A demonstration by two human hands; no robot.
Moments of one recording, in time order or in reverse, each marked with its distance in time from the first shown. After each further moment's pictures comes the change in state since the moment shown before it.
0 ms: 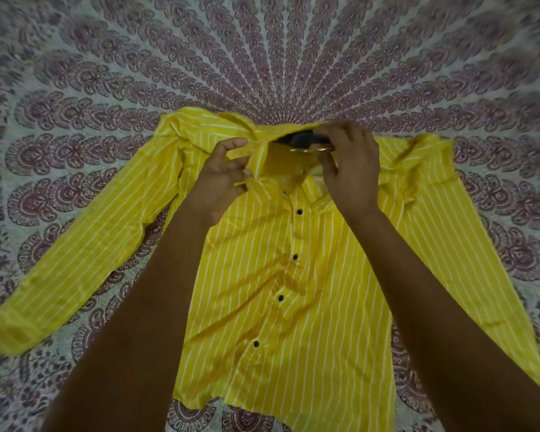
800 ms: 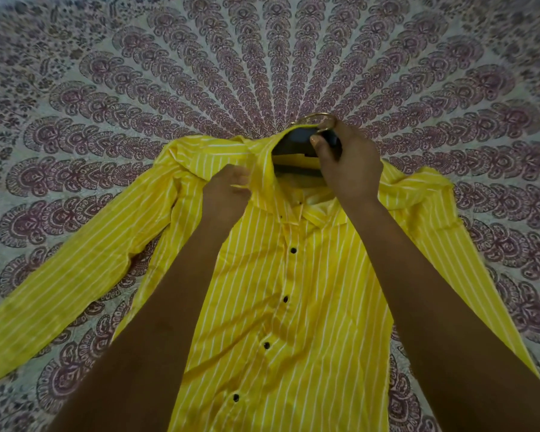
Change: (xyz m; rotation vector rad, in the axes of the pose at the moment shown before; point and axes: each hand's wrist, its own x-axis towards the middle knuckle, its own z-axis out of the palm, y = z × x) left_hand 0.047 -0.011 0.019 0.608 0.438 0.154; right_hand 0.068 0.017 0.009 0.091 -0.017 0.141
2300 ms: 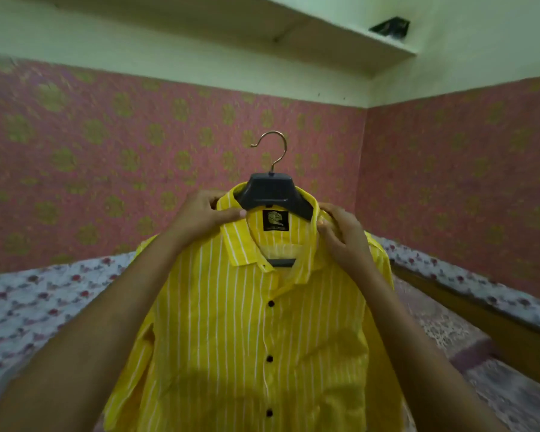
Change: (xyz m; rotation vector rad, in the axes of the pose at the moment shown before) left_hand -0.329 0.403 -0.368 -0.008 -0.222 1.134; right_hand -0.235 -0.340 -0.452 0.083 0.663 -0.452
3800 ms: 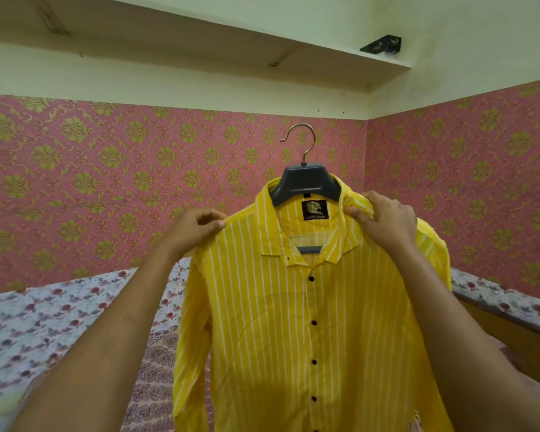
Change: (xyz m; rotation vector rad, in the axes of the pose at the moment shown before) left_hand -0.016 0.021 -0.001 0.031 0.008 -0.109; right_hand 0.028 0.015 -0.103 -0.610 0.025 0.175
